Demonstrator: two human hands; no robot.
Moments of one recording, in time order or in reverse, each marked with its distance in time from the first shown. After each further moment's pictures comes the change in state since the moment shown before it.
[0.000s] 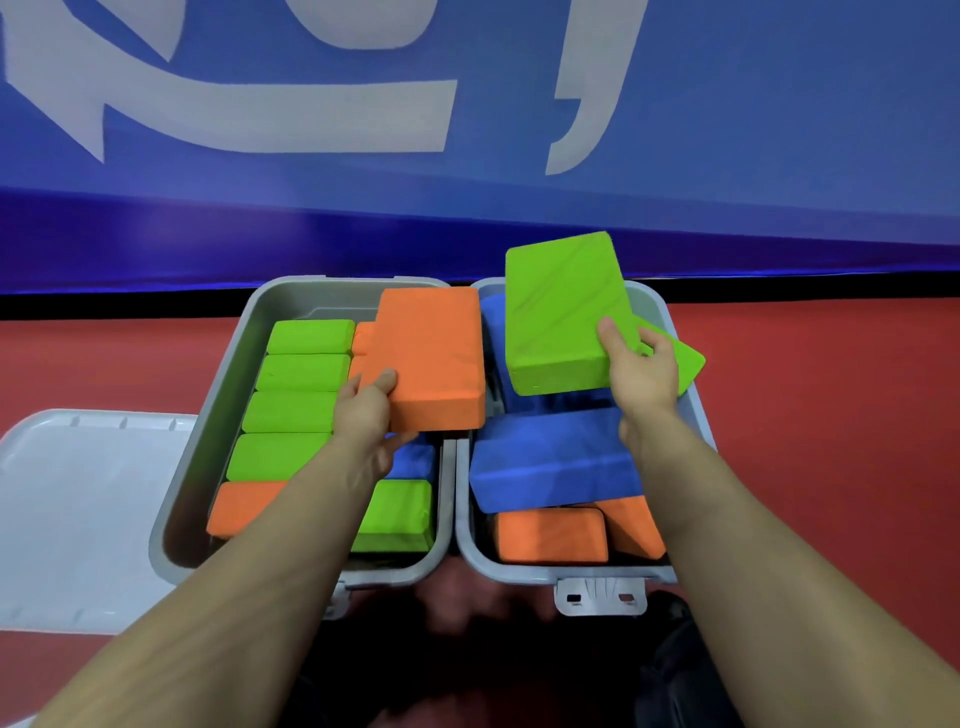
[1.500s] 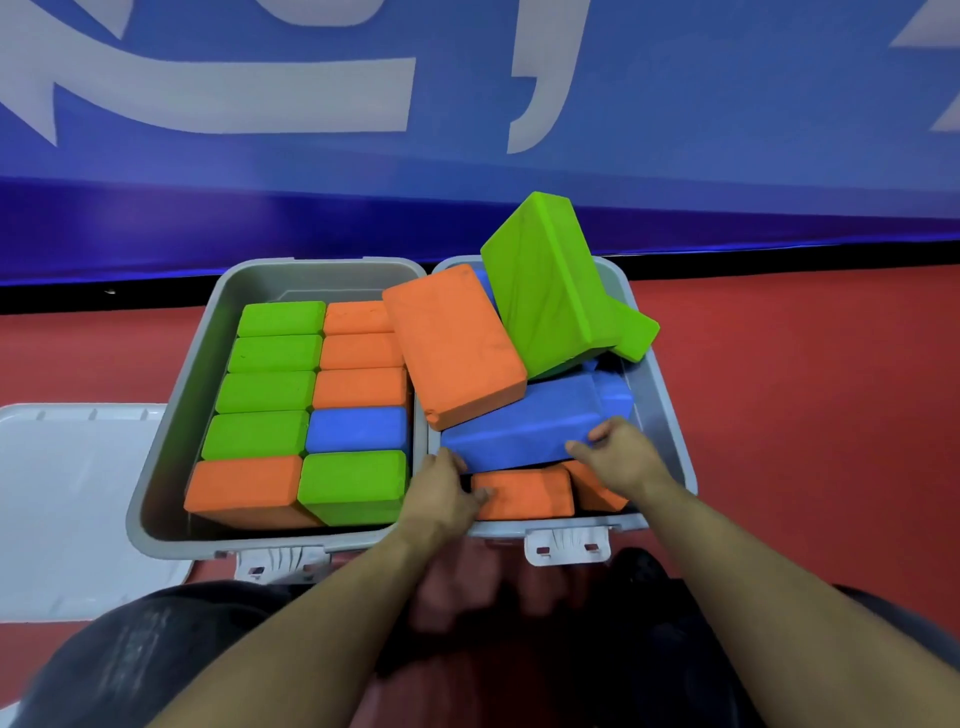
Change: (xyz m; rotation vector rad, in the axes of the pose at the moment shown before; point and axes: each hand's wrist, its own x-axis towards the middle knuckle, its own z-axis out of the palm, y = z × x) left_hand -0.075 -0.130 0.011 1.172 -0.311 0.339; right_hand -0.039 0.088 -0.094 -0.888 -0.344 -0.029
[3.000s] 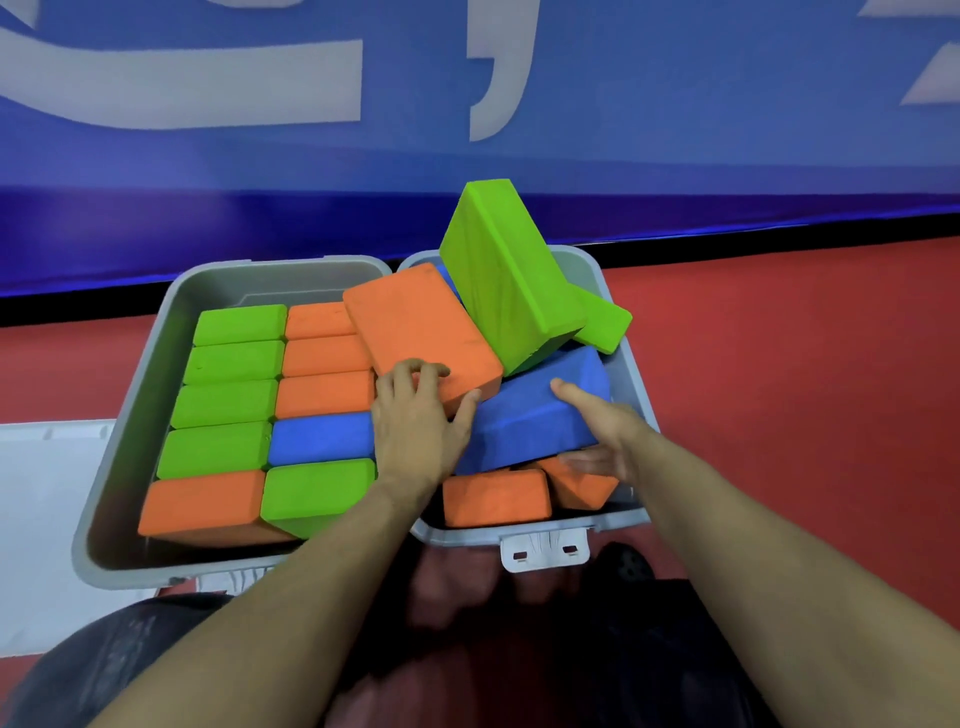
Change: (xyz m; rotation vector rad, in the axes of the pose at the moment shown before) left_hand 0.035 0.057 -0.016 0.180 0.589 0.363; right_hand 0.019 -0.015 -0.029 0.707 -0.164 0.390
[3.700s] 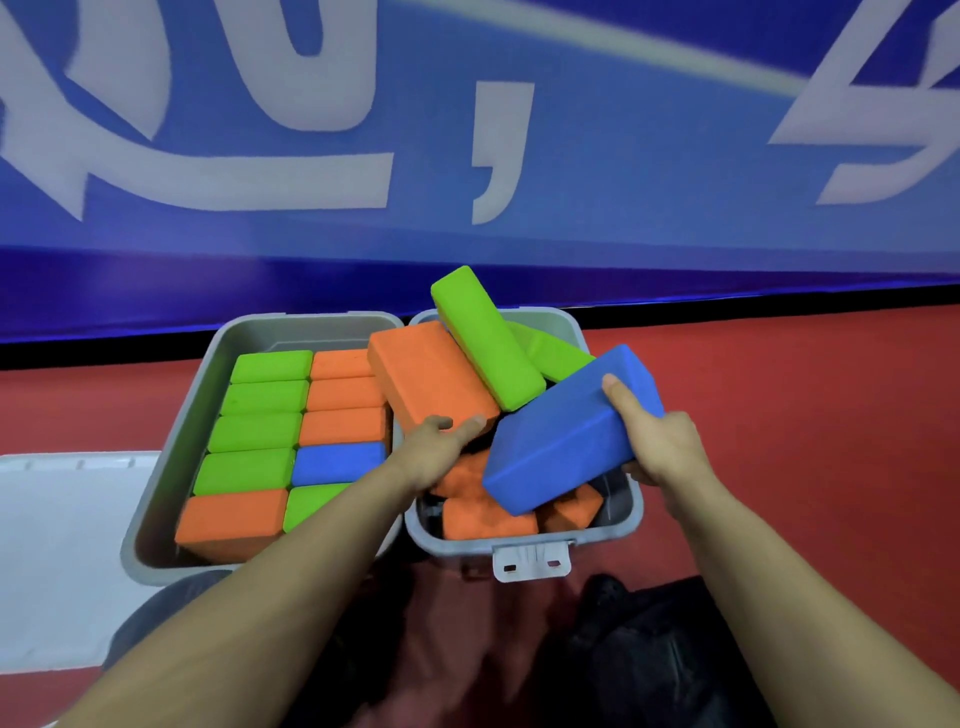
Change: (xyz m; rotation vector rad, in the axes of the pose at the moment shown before) left_hand -0.008 0.033 -0.072 -0.537 -0.614 -0.457; right_hand -0.113 -0.012 -0.059 -0.151 0.399 -0.297
